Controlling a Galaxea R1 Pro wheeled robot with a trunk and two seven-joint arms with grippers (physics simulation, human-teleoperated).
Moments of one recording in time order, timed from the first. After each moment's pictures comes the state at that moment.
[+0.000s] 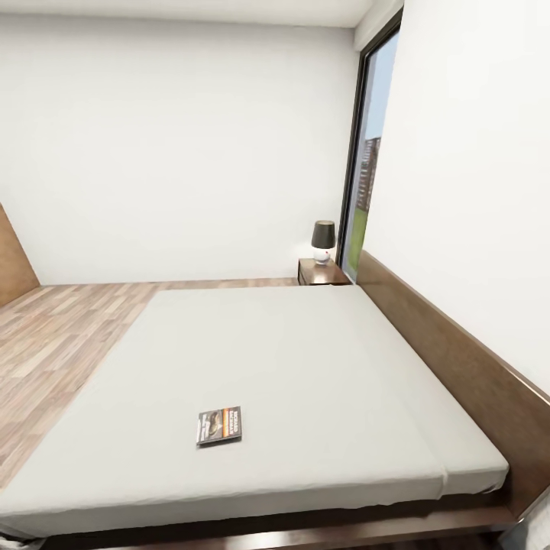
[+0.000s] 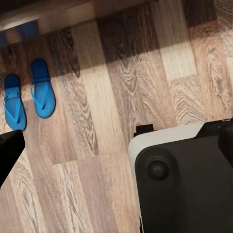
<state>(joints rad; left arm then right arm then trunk) -0.15 0.03 -0.28 -0.08 0.08 -0.24 0.12 -0.13 0.03 0.12 -0.08 -0.01 -0.22 -0.22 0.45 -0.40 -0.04</state>
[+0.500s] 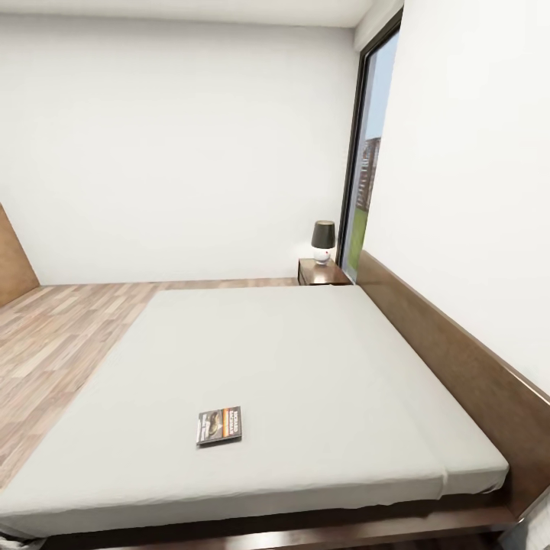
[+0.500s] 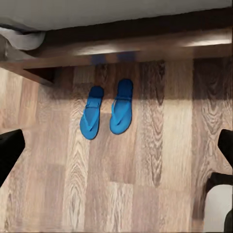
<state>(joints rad) -0.15 0.23 -0.17 -0.10 0.23 -0.38 0.13 -0.13 0.03 0.12 -0.08 -0.01 -0.22 -0.22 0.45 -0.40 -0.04</state>
